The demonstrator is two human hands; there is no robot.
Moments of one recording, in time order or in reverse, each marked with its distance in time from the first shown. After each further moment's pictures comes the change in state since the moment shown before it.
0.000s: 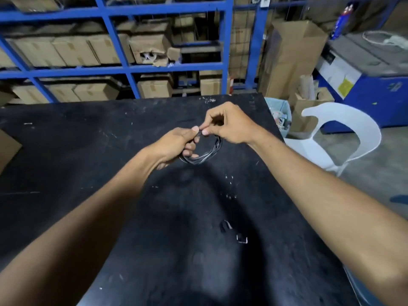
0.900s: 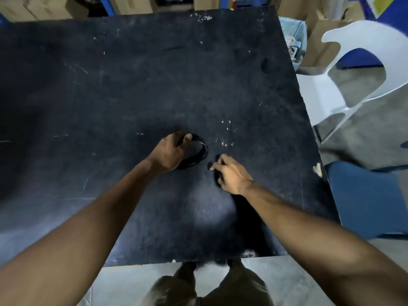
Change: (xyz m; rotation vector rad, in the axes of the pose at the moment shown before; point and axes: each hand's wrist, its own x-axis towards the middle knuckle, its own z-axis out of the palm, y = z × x) left_hand -0.009 -0.173 0.040 0.654 0.171 -0.057; right_hand -0.179 0.183 0.190 -0.398 -0.371 0.318
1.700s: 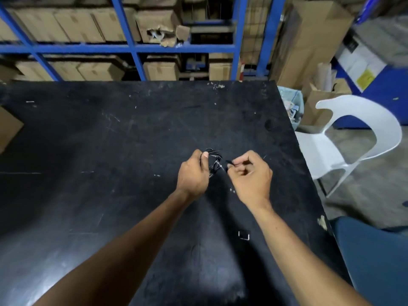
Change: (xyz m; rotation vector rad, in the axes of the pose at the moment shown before) left_hand -0.002 0.071 -0.021 -0.136 0.433 0.001; right_hand -0.012 -0.095 -0.141 0.749 0.942 0.113
